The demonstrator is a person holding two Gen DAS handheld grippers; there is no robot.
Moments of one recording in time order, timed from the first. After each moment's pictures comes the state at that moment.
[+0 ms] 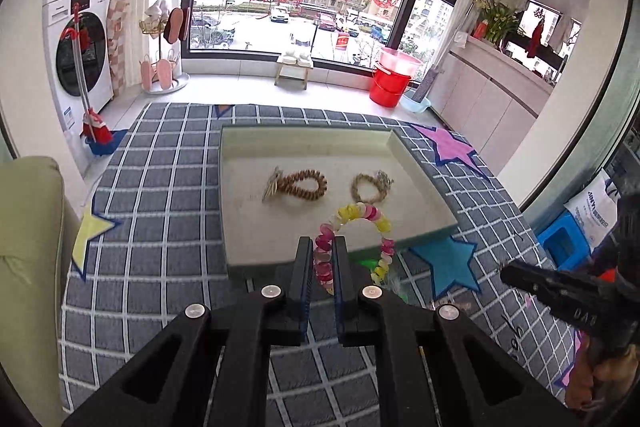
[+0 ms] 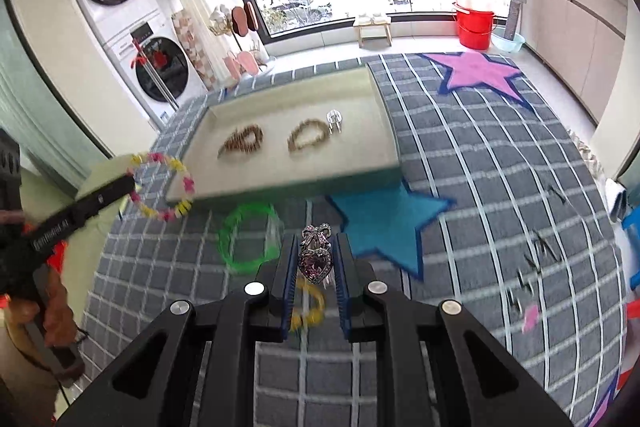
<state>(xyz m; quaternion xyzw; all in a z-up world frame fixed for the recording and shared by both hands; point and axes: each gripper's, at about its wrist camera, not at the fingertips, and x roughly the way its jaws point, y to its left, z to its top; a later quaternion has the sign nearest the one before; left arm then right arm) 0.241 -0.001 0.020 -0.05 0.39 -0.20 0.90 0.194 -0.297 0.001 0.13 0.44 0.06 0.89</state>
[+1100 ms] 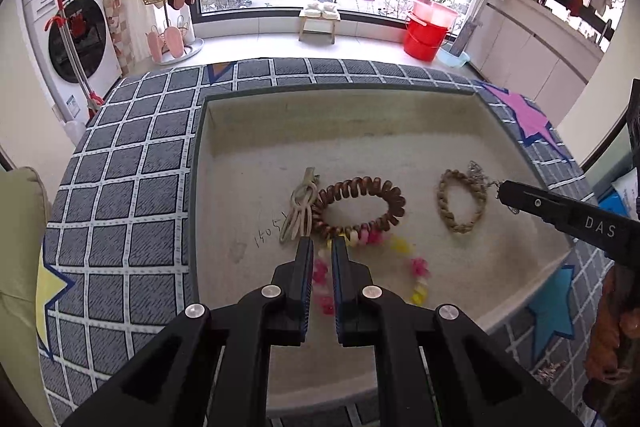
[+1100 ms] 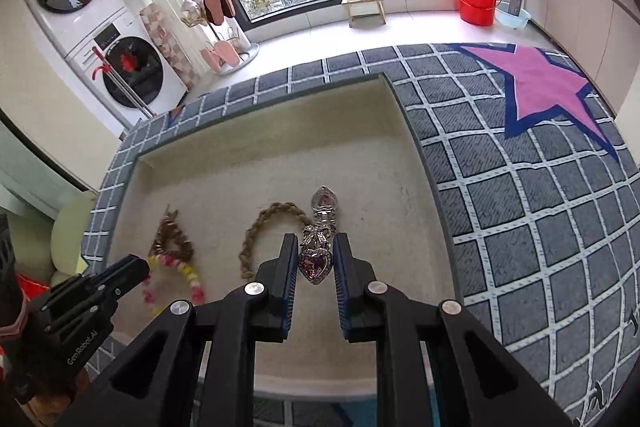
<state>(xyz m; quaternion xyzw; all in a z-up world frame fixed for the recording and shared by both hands) 0.358 -0.041 -0.061 0.01 0.46 -0.15 0.87 0.367 -0.300 -0.069 0.15 0.48 0.04 0.86</state>
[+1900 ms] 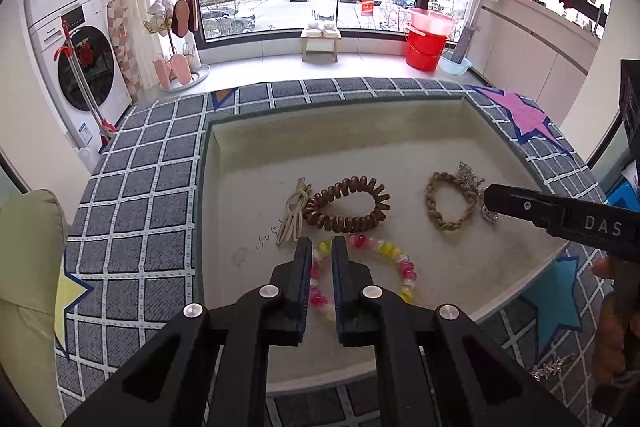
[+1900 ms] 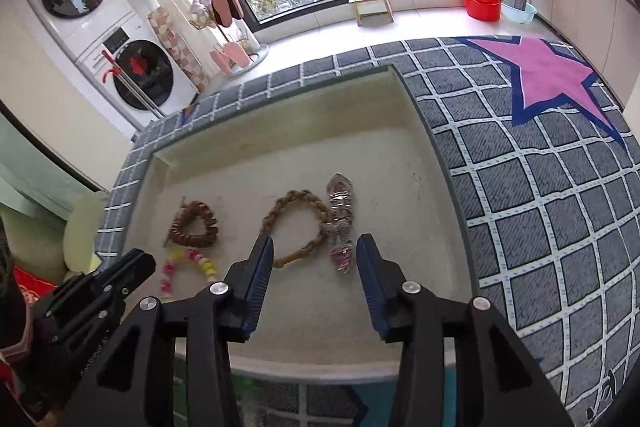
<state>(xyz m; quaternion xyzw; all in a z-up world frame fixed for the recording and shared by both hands) 0.333 -0.047 -0.043 0.04 0.42 -0.14 0.89 0.354 -0.297 -0.063 0.17 0.48 0.06 0.86</state>
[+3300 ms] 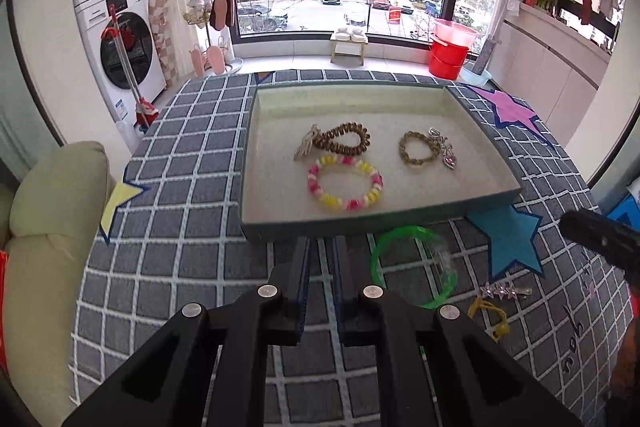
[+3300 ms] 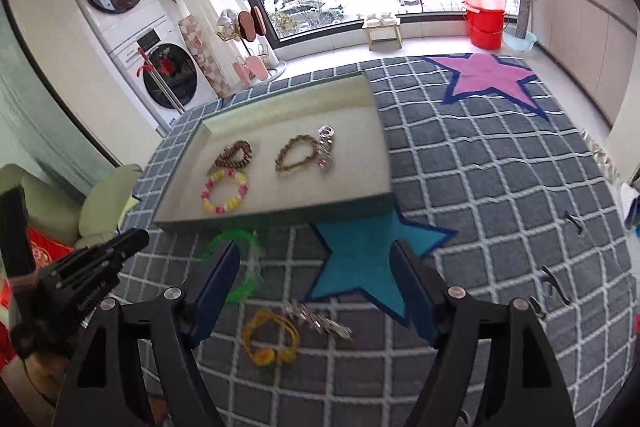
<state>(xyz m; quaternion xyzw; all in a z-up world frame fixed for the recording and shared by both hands) 0.219 -0.037 -0.014 0.01 0.43 -0.08 0.90 0.213 -0.324 -0.019 0.14 0.43 0.08 0.89</state>
